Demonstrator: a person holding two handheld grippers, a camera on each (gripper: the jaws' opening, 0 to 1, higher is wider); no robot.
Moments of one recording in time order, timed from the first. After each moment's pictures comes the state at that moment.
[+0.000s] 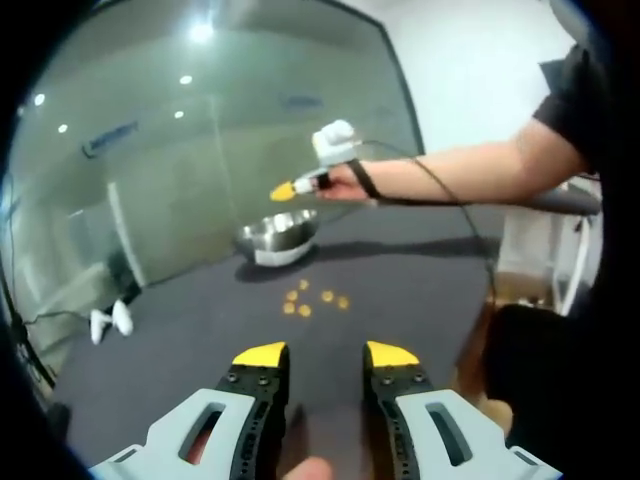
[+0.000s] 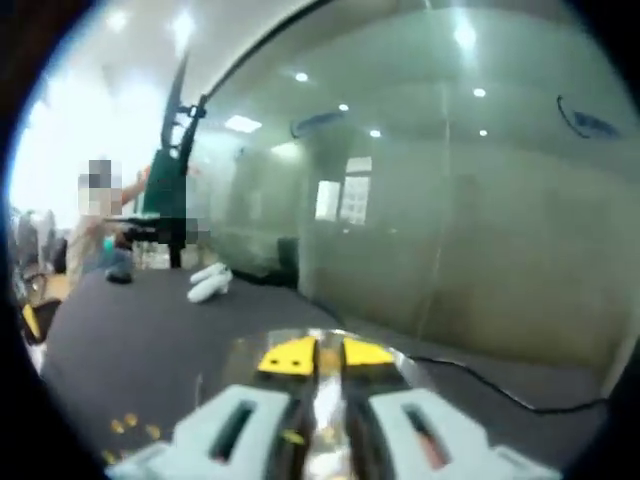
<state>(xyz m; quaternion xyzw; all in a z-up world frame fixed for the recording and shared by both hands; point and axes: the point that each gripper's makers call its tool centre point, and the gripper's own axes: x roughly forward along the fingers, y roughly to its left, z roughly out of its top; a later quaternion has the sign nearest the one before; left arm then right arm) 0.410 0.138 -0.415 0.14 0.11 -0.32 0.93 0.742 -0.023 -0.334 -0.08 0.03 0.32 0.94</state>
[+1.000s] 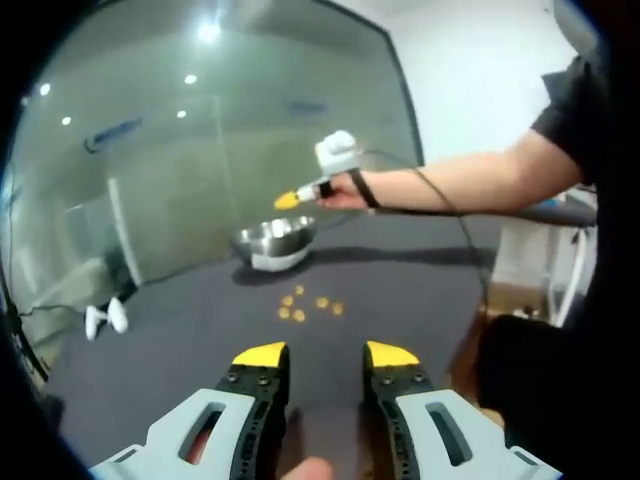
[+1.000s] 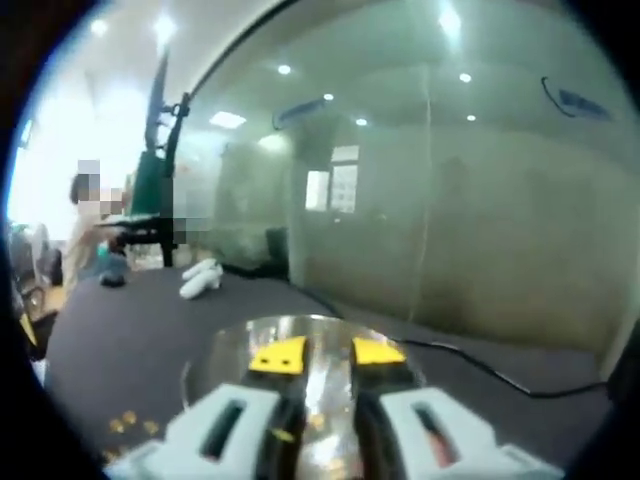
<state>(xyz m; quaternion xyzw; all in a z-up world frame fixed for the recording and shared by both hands) 0.405 0.132 -0.409 0.12 0.10 -0.33 0.93 0.746 -0.036 -0.345 -0.06 0.06 0.31 0.95</state>
